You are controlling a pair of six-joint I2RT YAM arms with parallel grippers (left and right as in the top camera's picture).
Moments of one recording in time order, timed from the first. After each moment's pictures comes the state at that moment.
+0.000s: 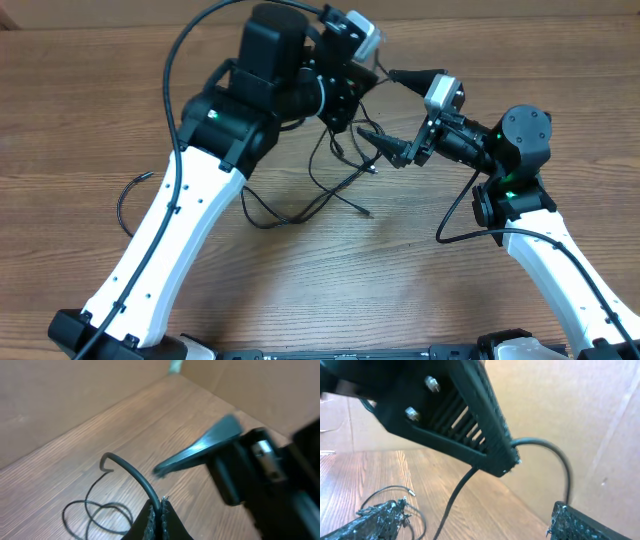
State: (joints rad) left arm -0.48 1.61 1.75 -0.68 0.47 0.04; right arm 0.18 1.33 0.84 0.61 -0.88 -0.11
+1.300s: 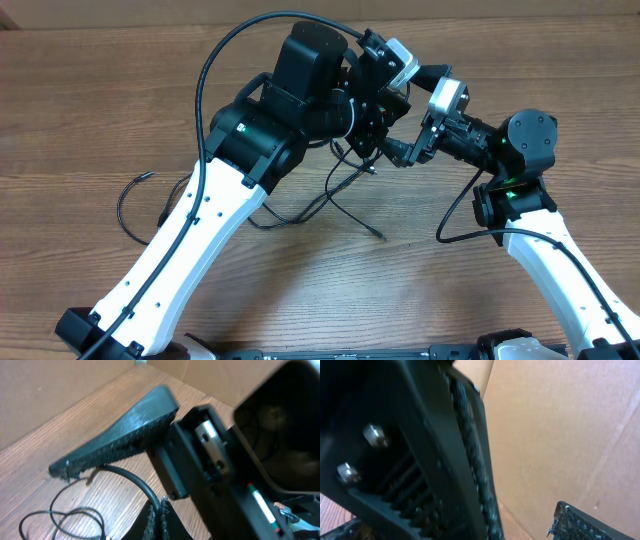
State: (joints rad) left arm -0.60 1.61 1.75 -0.70 0.49 0.05; right arm 0.18 1.33 0.84 0.69 -0.90 -0.12
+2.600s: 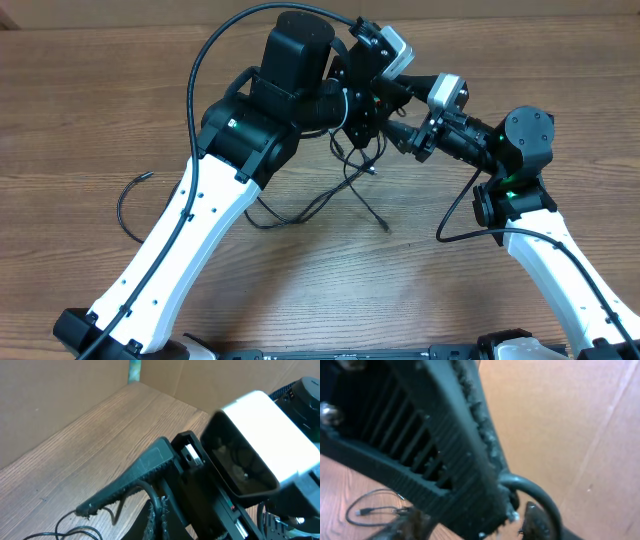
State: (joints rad) left arm -0.56 1.61 1.75 -0.63 0.57 0.05; right arm 0.18 1.33 0.84 0.63 -0.86 -0.12
